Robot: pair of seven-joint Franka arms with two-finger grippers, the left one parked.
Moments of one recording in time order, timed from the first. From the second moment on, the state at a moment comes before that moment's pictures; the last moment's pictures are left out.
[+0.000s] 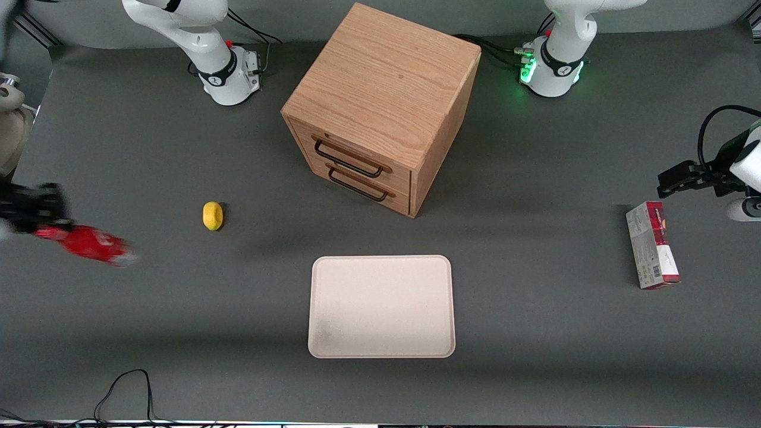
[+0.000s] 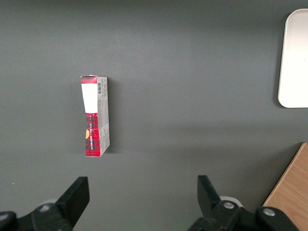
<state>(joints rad) 0.08 0.44 0.09 -0.89 -0.07 1.37 -0.13</state>
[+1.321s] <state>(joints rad) 0.47 0.75 0.06 -0.93 -0.13 1.78 0.33</state>
